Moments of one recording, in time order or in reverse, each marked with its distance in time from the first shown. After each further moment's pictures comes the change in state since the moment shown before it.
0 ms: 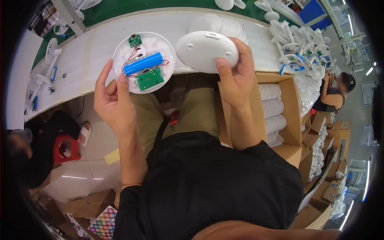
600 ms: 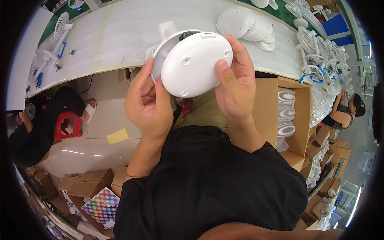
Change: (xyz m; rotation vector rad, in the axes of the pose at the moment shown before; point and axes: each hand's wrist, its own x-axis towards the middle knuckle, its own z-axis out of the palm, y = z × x) left_hand -0.032 -0.015 0.001 0.183 -0.054 0.184; right_hand -0.016 -0.016 0.068 0.641 -0.092 0.443
